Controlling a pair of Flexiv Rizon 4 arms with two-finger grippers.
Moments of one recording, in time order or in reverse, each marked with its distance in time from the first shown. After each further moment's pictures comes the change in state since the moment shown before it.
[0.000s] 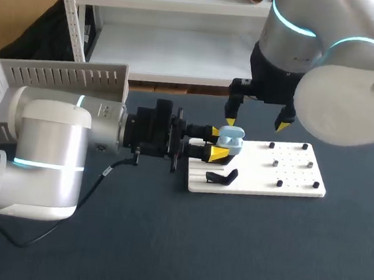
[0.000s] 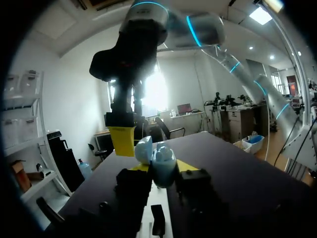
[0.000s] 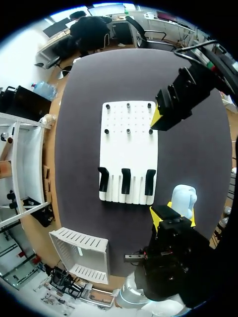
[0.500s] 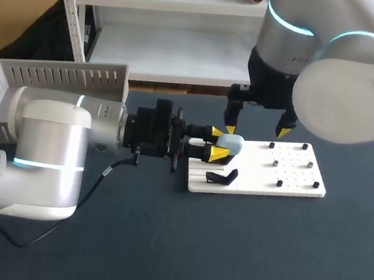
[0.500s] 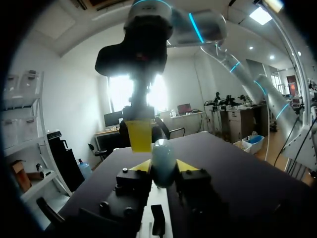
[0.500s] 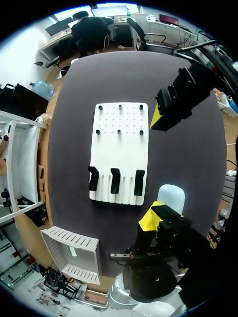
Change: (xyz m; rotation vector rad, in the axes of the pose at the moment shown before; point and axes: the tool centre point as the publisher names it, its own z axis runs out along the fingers) left arm 0.000 0.000 0.000 0.000 0.000 0.000; right arm 0.017 0.002 -0.010 0.017 0.033 -0.020
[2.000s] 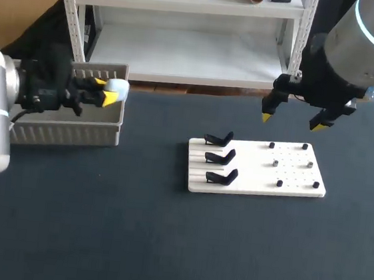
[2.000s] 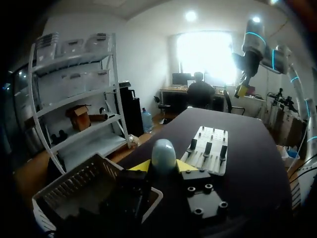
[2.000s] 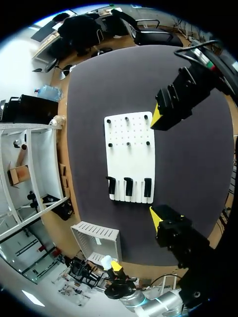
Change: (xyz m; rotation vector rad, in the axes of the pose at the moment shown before) left arm 0.030 0.107 -0.245 -0.564 0.357 -0.308; right arm 0.006 -0.049 -0.041 -0.130 -0.194 0.094
